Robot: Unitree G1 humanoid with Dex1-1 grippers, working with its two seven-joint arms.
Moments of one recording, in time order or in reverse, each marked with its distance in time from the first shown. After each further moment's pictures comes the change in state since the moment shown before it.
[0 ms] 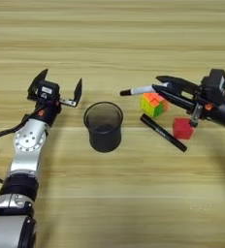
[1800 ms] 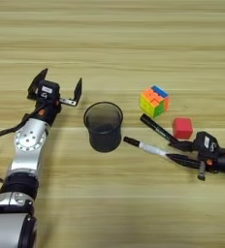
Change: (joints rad) left arm -0.013 0.002 -0.001 0.027 0.003 -0.020 0.006; right arm 0.173 -0.120 0.150 0.322 -0.251 -0.212 0.117
